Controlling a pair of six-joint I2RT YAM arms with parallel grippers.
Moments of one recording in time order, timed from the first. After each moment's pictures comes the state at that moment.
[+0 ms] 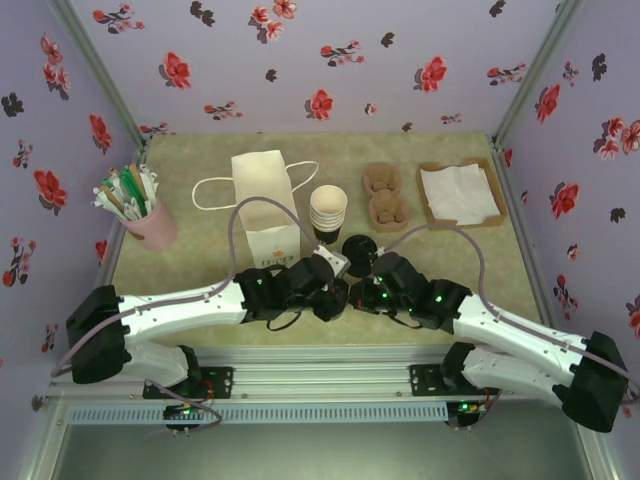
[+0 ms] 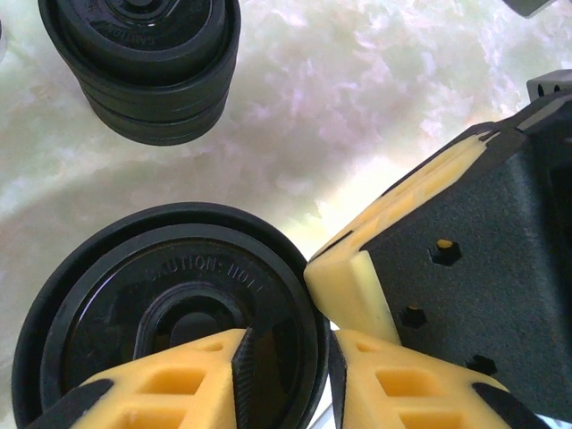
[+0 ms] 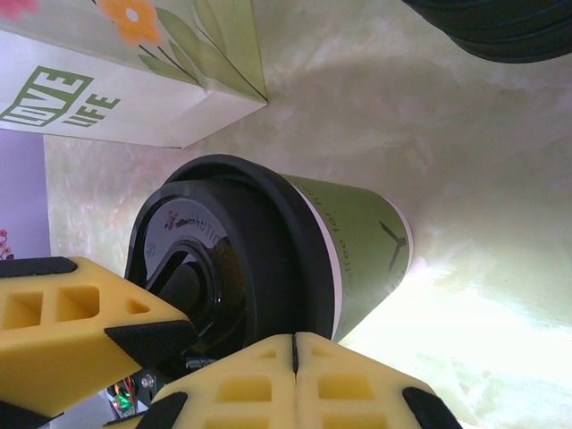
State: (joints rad) left arm -1.21 1.36 0.93 -0.38 -0.07 -0.54; right arm 0.94 0.96 0.62 -0.46 -0.13 1.05
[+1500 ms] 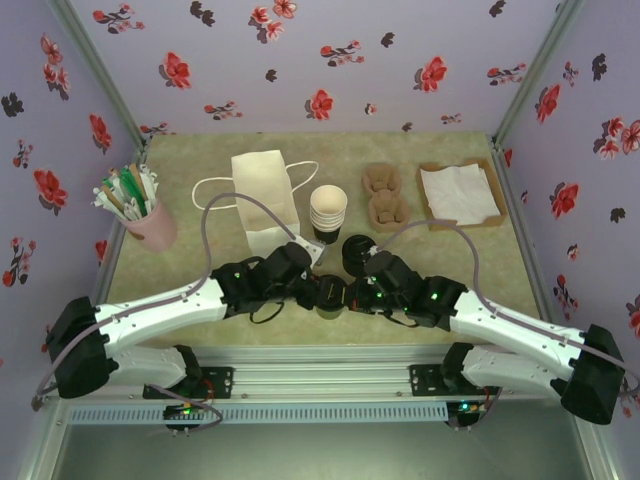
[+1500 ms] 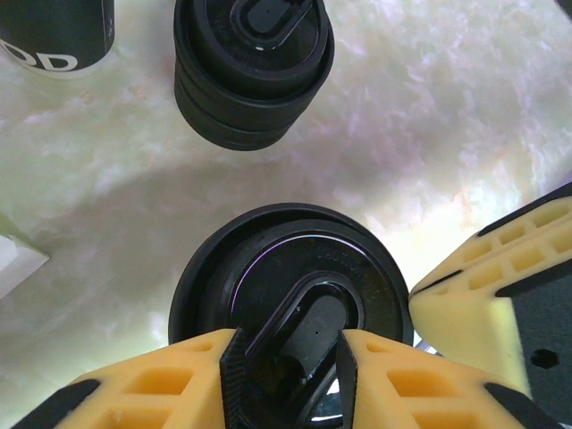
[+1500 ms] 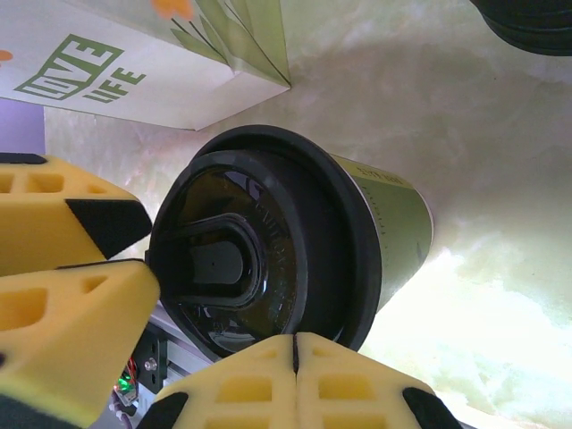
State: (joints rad) left arm -1.09 1.25 0.88 -0.42 -0.04 -0.55; right arm 0.98 0.99 0.68 -0.49 -0.12 1.04
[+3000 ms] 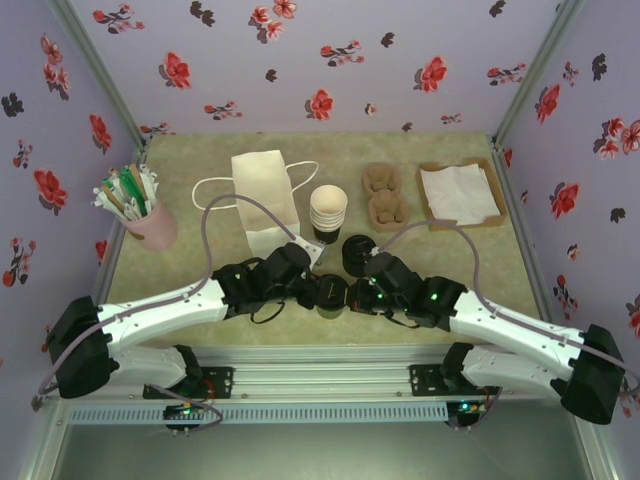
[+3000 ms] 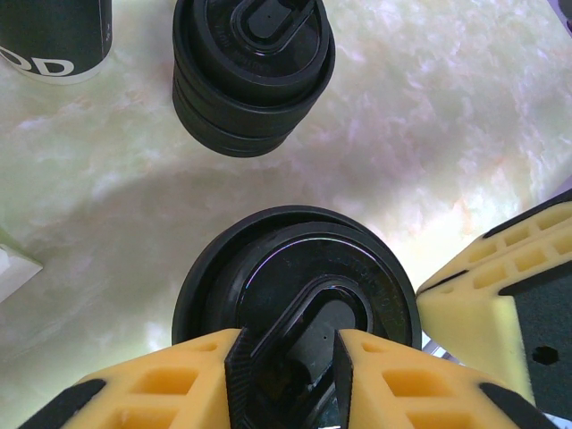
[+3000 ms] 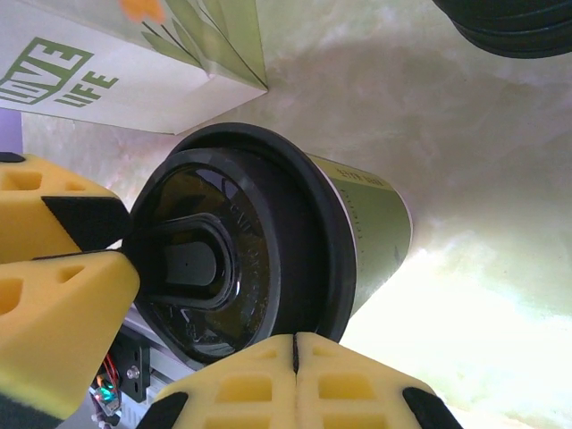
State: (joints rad) left arm -1.09 1.25 0.85 -0.37 -0.03 -0.55; right arm 0.98 0.99 0.67 -0.51 -0.09 1.04
